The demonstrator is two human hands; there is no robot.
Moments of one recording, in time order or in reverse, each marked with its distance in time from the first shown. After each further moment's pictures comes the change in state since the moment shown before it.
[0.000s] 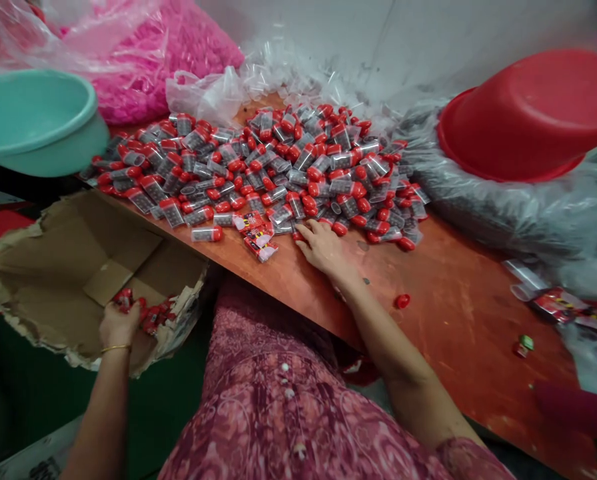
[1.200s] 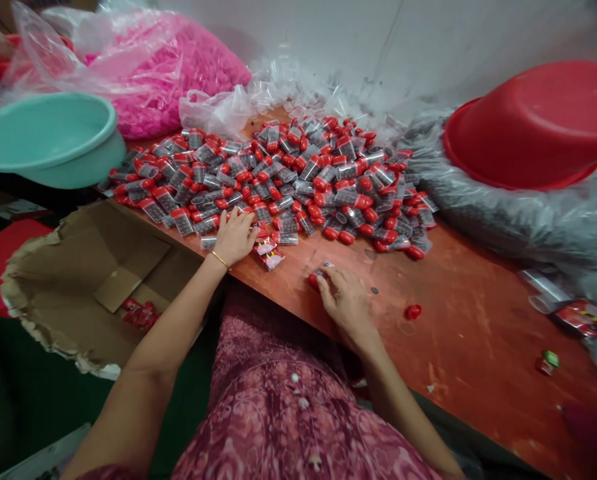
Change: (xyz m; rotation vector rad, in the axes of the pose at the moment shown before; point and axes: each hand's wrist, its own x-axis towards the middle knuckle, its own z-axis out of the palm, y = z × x) left_hand -0.026 0.203 0.110 0.366 -0.213 1.199; right_hand -0.079 -0.036 -0.012 0.167 0.254 0.165
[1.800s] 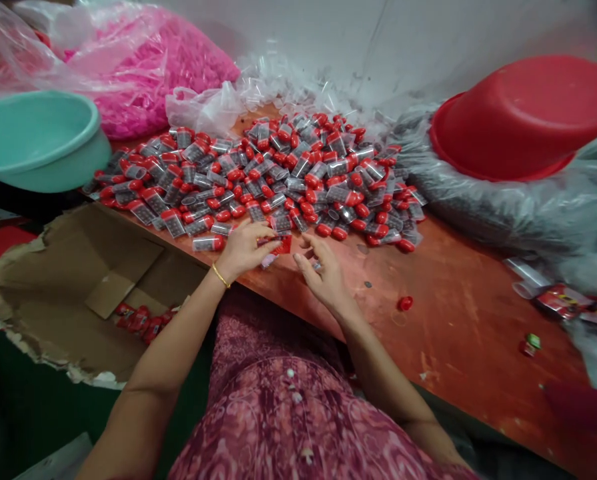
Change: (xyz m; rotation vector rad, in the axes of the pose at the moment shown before) left_hand -0.009 0.046 -0.028 -0.558 -0.016 0.106; right_hand 0.042 -0.026 0.003 0.525 0.016 0.068
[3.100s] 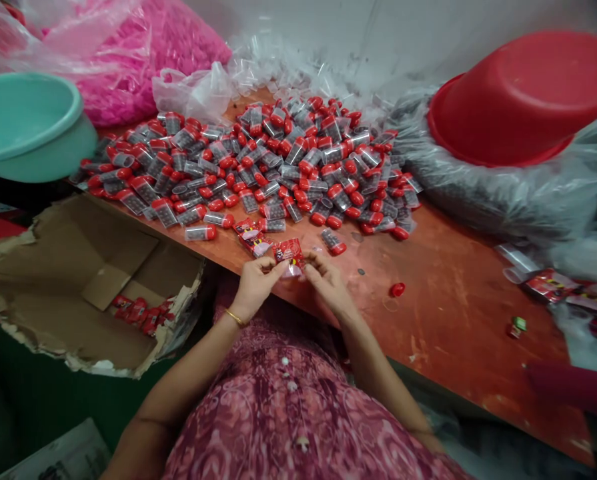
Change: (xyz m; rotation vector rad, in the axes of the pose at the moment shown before) left_hand -0.061 0.049 0.059 -0.691 0.136 -0.504; right_hand -0.038 0.010 -0.005 0.502 -0.075 0.330
